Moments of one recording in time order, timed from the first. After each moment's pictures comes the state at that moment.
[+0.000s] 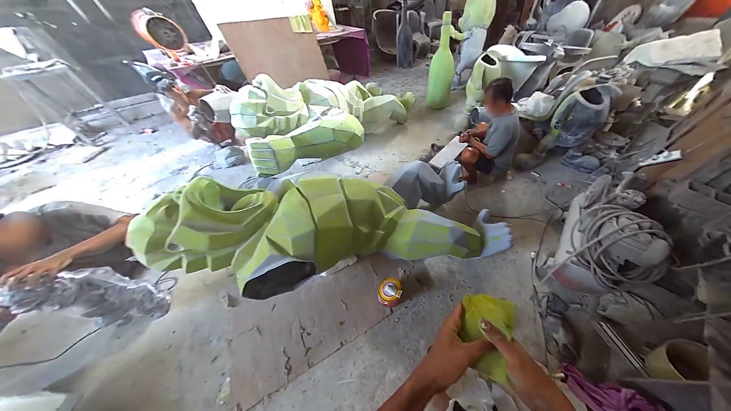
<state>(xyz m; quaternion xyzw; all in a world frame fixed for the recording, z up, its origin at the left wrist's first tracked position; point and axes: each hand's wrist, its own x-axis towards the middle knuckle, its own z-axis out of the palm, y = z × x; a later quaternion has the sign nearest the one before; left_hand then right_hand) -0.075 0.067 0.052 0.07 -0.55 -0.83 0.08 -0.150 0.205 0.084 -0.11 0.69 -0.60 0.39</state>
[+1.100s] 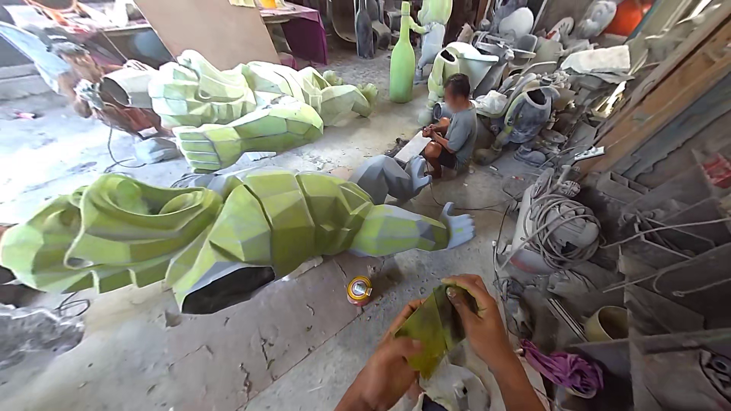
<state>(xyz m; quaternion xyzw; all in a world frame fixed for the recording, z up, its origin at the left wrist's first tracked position) -0.029 0.053 0.074 -0.02 -0.31 -0.95 0.06 -0.189 0.193 0.074 -0.33 0.74 -0.58 0.07</state>
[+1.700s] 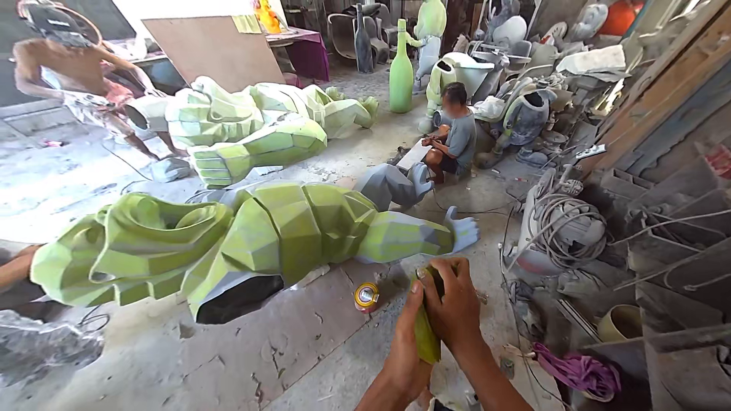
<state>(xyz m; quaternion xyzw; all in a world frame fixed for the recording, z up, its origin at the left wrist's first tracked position) -0.052 0.079 0.136 0.12 -0.36 -0.91 0.17 -0.156 0.135 0.107 -0.27 0.89 -0.34 -0.09</state>
